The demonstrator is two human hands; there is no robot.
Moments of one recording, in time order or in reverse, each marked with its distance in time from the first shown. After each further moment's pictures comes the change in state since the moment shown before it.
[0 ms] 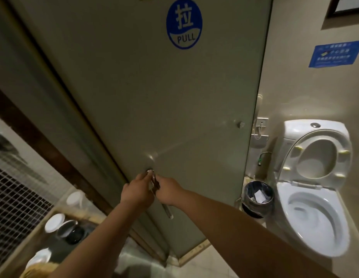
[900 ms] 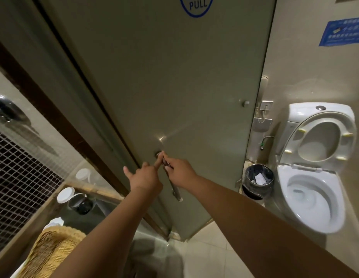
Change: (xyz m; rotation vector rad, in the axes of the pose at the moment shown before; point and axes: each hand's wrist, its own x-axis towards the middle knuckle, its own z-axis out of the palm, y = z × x) left_hand -0.055 0.021 0.020 0.115 -0.006 -0.121; right_hand -0.036 0.034 0.015 -0.060 0.195 -0.125
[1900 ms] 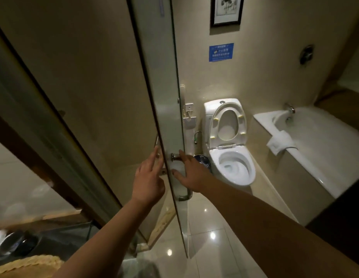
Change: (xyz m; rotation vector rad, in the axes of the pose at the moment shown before) left_hand -0.143 0.035 0.037 -0.419 0.408 0.798; right_hand -0.236 0.024 -0.049 -0.319 0.337 0.285
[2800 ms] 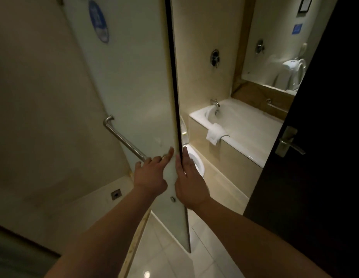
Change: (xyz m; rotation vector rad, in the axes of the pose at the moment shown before) left_hand 0.104 0.126 0.054 0.173 -0.296 0.400; right_hand -0.087 0.064 -0.058 -0.246 0.507 0.099
